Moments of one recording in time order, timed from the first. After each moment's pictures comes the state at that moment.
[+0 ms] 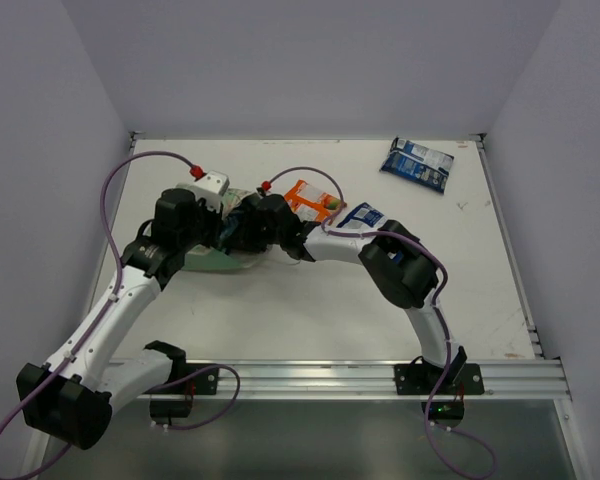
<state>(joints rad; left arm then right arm) -0.33 1.02 0.90 -0.44 0.03 0.04 0.88 2.17 1.46 0.21 -0.21 1.08</state>
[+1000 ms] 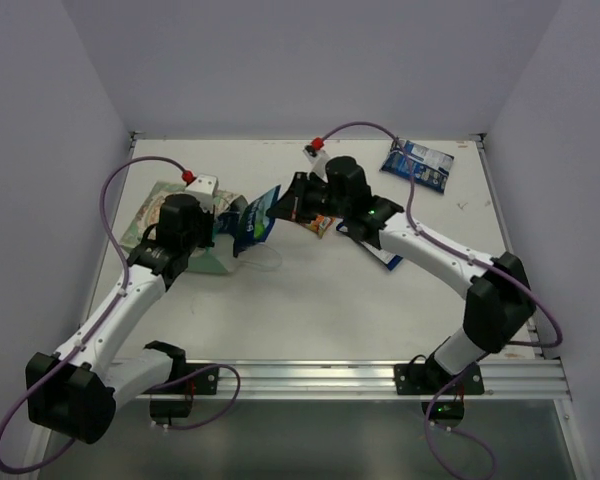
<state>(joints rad) -0.30 1.03 0.80 -0.35 -0.14 -0.01 0.73 1.64 1.32 -0.03 -0.37 0.80</state>
